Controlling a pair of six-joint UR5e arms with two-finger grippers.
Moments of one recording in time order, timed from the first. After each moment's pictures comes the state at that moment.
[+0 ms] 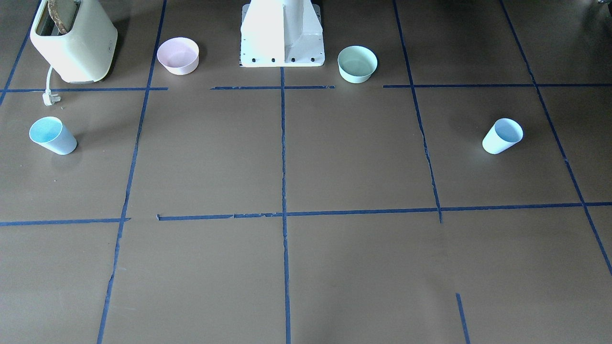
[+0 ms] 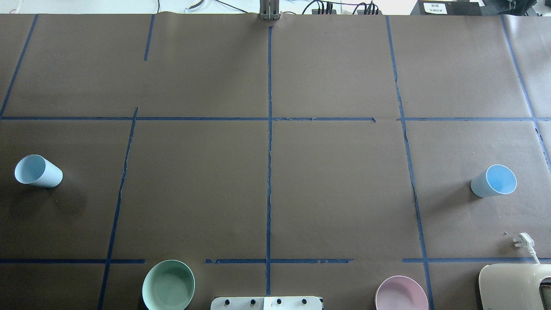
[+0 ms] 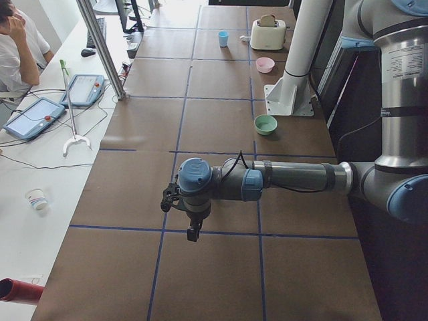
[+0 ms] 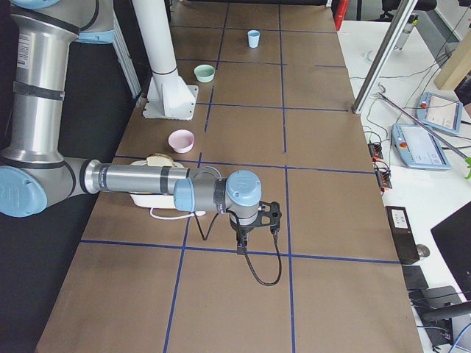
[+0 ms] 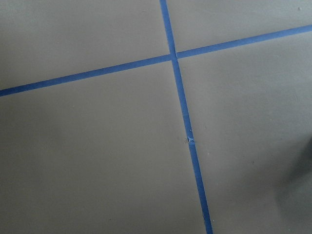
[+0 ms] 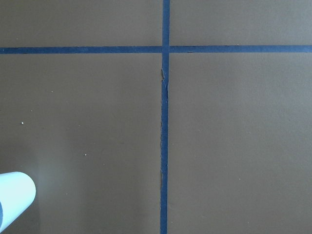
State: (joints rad) left arm -1.59 -1.44 -1.73 -1.57 -2.35 0.21; right arm 1.56 -1.76 1.76 -1.52 2.38 0.04
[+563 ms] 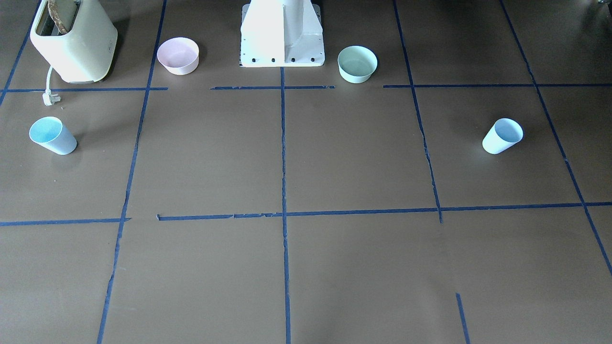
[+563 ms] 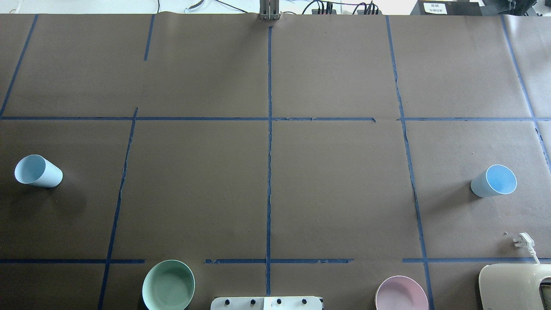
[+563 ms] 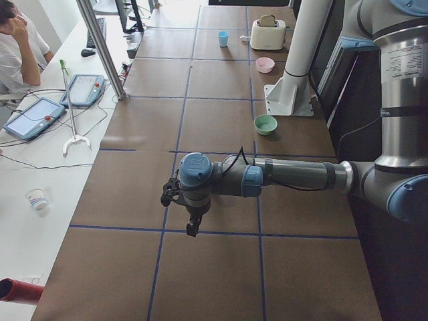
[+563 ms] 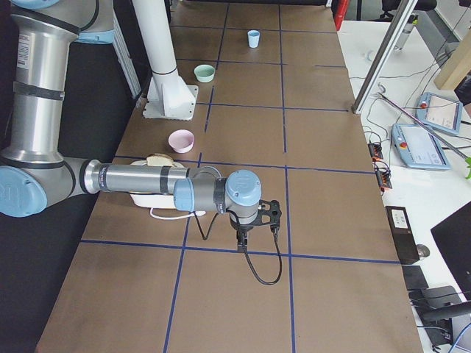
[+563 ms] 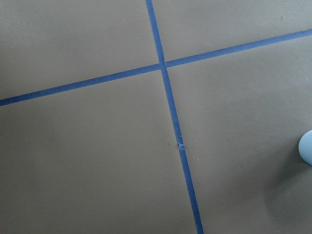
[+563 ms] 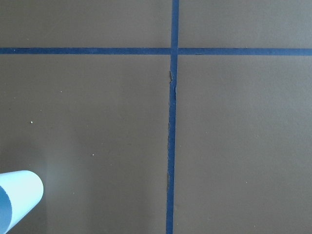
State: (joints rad) left arm -1.56 -1.44 -1.76 -1.57 -2.37 0.19; right arm 1.56 -1.77 1.76 -1.50 2.39 0.03
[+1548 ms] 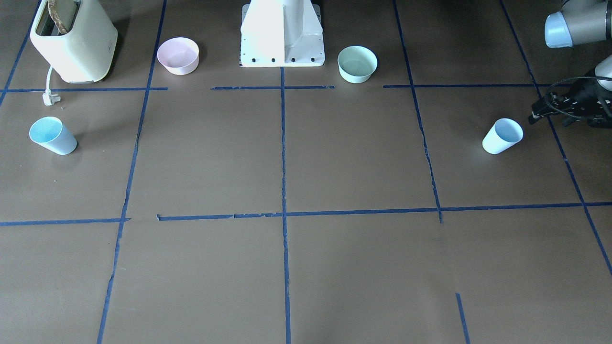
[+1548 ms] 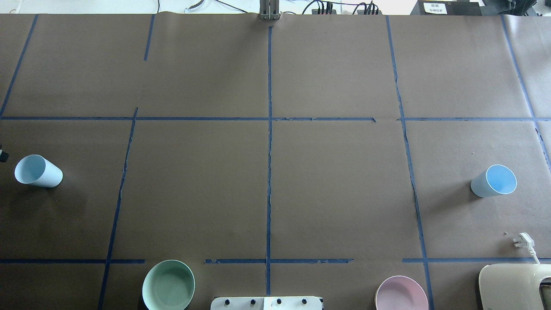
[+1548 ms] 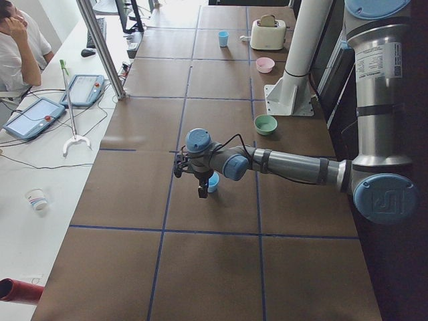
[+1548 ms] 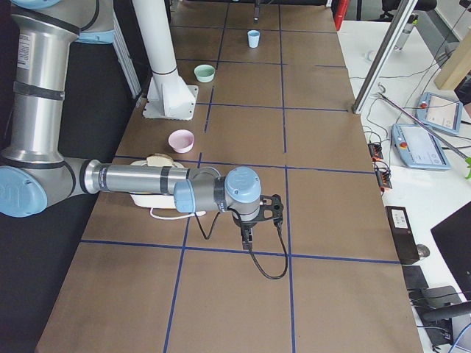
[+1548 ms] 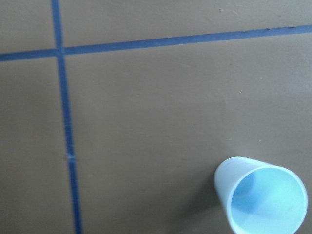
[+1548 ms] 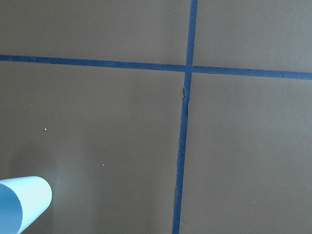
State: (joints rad) left arm -1.16 -1.44 -1.79 -1.88 -2.35 -0.51; right arm 1.55 -1.77 1.76 -1.43 2.41 0.03
